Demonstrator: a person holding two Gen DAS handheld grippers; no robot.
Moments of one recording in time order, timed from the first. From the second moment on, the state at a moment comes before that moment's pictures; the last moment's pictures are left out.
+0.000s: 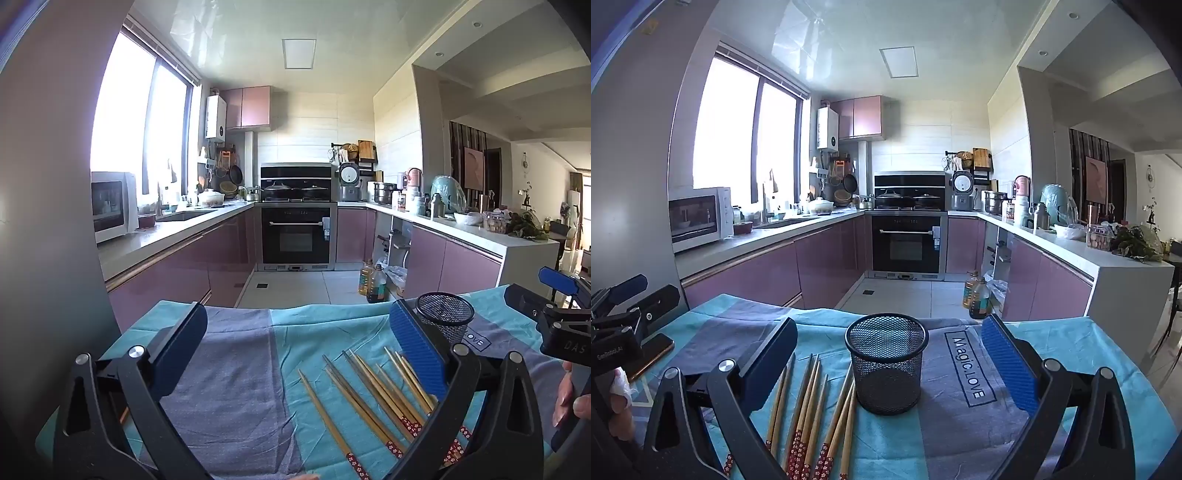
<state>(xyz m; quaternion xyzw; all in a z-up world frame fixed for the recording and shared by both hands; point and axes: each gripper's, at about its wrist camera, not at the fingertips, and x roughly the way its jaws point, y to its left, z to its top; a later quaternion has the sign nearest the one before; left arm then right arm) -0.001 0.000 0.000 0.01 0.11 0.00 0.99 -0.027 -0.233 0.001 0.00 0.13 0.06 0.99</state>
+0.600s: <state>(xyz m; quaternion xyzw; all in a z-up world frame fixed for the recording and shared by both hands) -0.005 -0.001 0.001 0.01 0.10 0.00 1.00 -0.036 -0.235 0.005 0.00 0.11 0.05 0.99</state>
